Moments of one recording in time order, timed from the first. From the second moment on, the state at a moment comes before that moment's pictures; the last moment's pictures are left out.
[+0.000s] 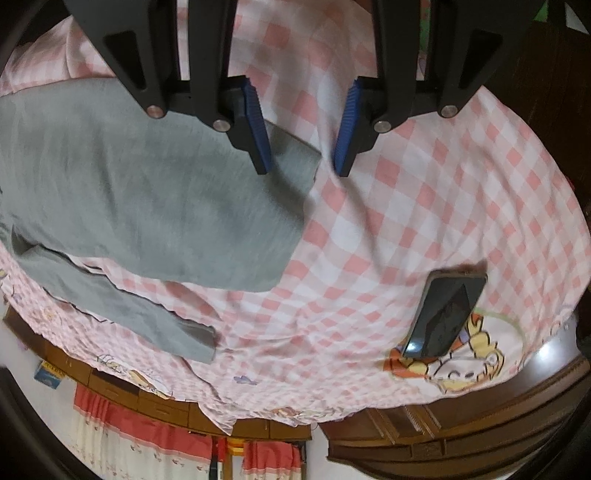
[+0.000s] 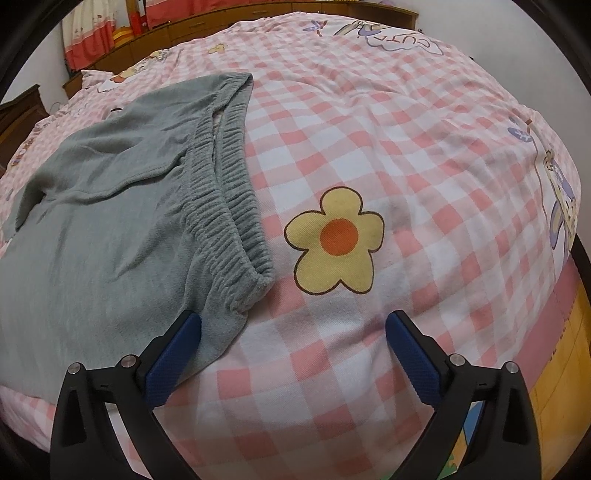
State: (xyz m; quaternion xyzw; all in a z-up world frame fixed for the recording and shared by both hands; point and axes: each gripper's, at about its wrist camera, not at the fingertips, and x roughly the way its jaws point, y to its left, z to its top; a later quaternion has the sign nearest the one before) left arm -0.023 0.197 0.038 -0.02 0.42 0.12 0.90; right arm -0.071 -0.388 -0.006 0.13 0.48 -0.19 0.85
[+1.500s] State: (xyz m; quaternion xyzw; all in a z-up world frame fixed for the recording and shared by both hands) left arm -0.003 0.206 0.060 -0.04 0.44 0.12 0.89; right arm -0.033 -0.390 0.061 0.06 0.47 -0.13 0.87
